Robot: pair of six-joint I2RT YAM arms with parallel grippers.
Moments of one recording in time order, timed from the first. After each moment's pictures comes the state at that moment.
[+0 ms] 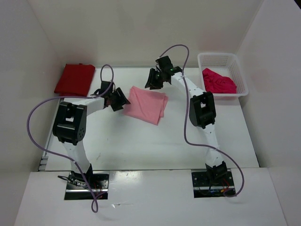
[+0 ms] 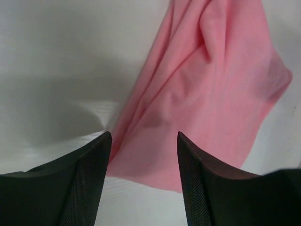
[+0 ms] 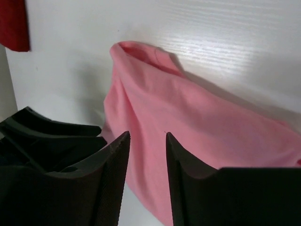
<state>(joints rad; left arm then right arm) -0.18 1.89 1.15 -0.11 0.24 -0.74 0.41 2.35 2.12 -0.59 -0.33 0.56</state>
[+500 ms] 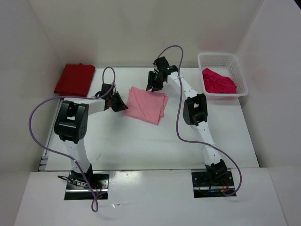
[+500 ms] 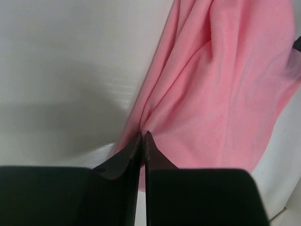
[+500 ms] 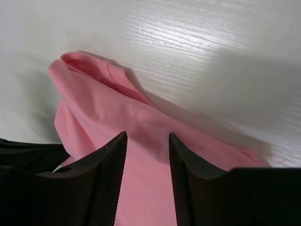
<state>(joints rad) -0.17 1.93 1.13 -0.06 0.26 -0.69 0.41 2.63 2.53 -0.84 -0.28 0.44</state>
